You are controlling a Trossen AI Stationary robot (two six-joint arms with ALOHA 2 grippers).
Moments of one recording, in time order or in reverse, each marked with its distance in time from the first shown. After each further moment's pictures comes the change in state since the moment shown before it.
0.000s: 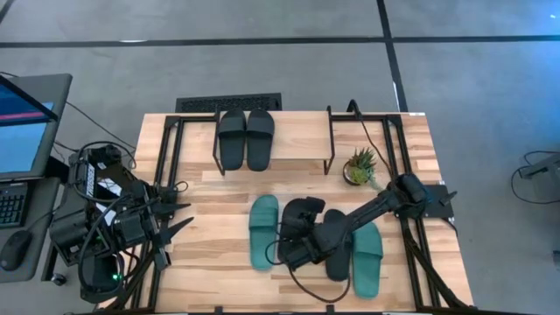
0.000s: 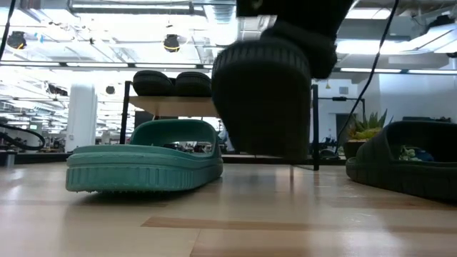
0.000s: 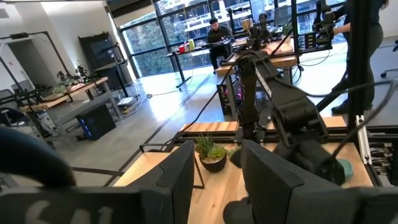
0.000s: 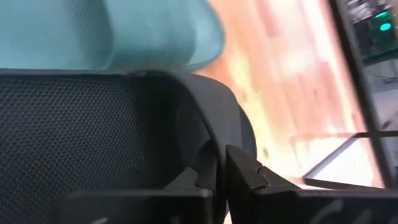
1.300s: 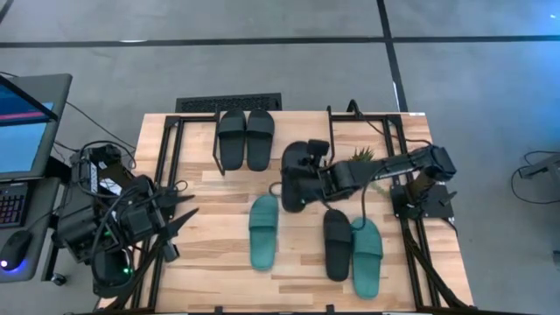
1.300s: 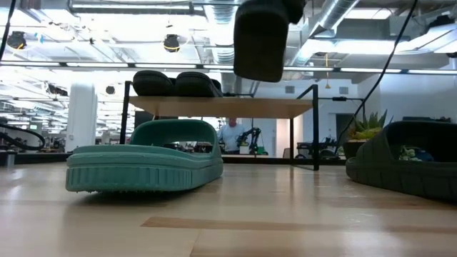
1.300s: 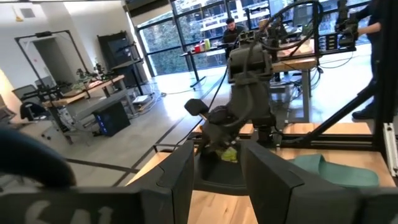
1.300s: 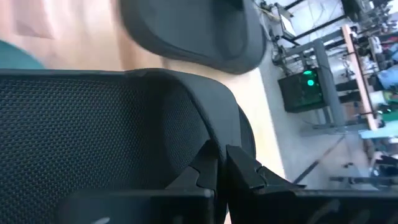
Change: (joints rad) left arm 0.066 0.000 0.000 0.000 -0.018 -0.005; right arm -0.278 -0.328 0.000 0.053 0.136 -0.625
